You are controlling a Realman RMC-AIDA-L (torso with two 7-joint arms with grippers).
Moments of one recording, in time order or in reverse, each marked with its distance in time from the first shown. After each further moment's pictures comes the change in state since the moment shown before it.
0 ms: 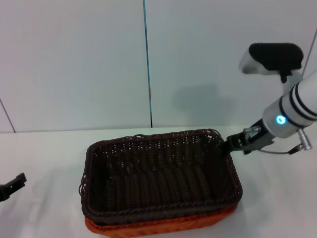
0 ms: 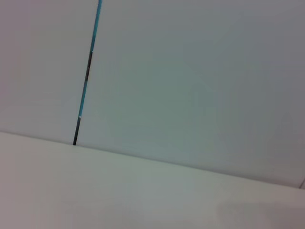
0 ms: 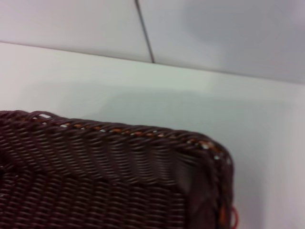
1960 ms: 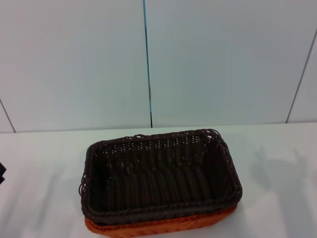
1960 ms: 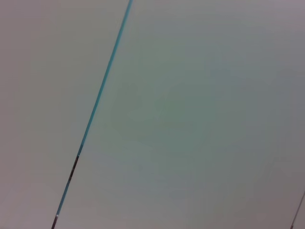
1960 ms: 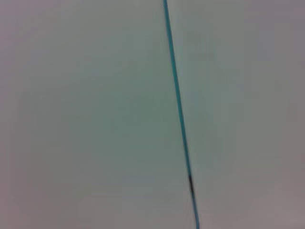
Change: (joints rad) left arm 0.112 -0.069 -0.151 0.133 -0.452 -0.370 0.478; right arm -1.126 0.024 -0.585 0.438 0.163 -1.435 -0.003
